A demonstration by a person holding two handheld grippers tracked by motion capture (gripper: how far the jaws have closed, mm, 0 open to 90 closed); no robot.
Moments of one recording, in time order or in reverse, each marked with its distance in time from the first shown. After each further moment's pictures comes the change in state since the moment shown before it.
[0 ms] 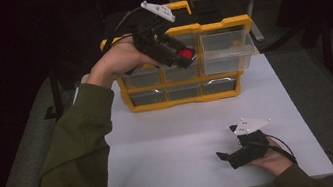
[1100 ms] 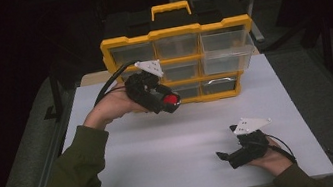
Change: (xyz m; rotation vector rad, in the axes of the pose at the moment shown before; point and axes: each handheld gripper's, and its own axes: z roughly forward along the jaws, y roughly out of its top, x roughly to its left) left arm -0.029 -0.109 0.031 0.086 -0.020 -0.063; right arm 0.000 0.000 0.001 0.002 -0.005 0.000
